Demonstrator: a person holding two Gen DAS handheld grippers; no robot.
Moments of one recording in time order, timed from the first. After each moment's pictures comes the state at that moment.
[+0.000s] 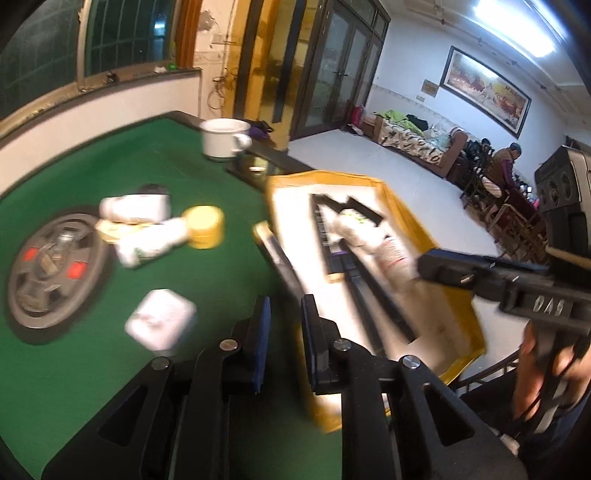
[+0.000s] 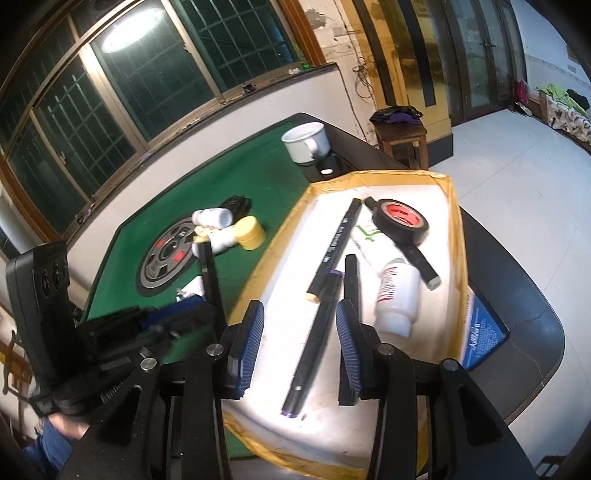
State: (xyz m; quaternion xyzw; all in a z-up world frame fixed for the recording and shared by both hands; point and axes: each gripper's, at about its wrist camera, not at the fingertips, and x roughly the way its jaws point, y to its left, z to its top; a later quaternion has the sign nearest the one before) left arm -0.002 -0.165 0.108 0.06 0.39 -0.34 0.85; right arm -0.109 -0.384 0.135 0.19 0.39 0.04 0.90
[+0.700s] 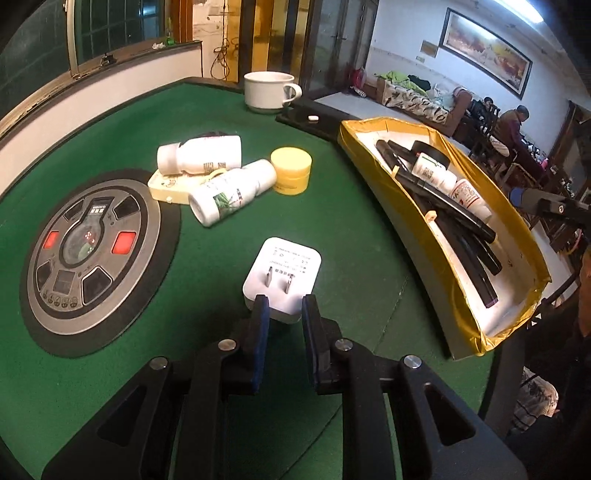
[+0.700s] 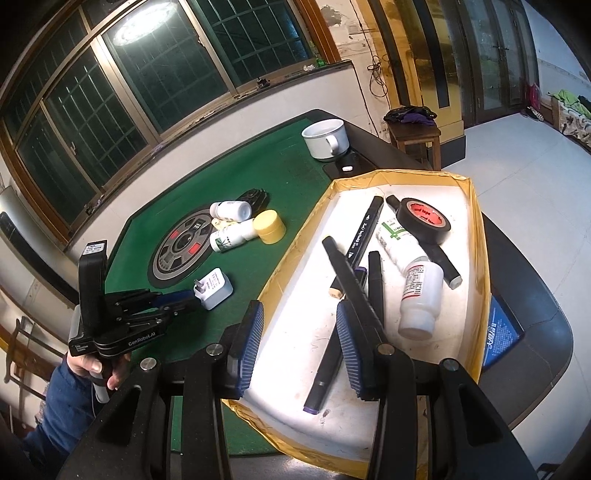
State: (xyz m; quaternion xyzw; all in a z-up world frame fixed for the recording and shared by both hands) left arm 0.053 -0.108 0.057 0.13 0.43 -0.35 0.82; right arm -0.106 -0.370 0.135 0.19 0.39 0.06 0.90
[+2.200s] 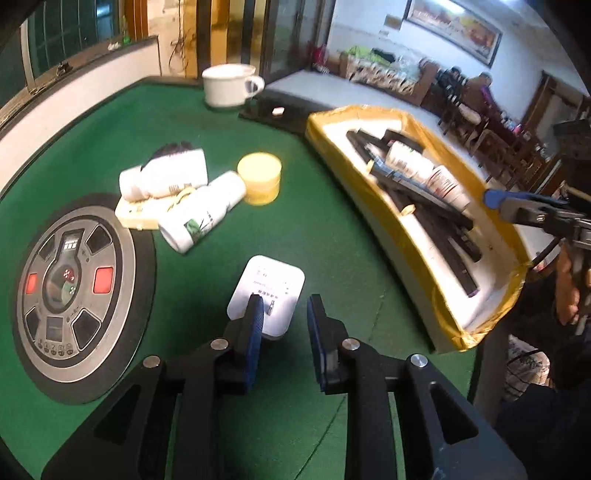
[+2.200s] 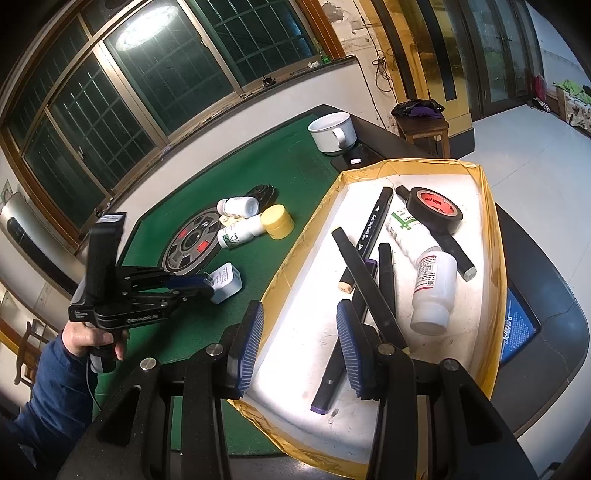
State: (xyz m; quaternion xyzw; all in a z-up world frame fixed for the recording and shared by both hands) left arm 0.067 -0.121 0.074 0.15 0.45 -0.42 0.77; right arm -0.107 -0.372 0.128 0.21 0.39 0.08 0.89
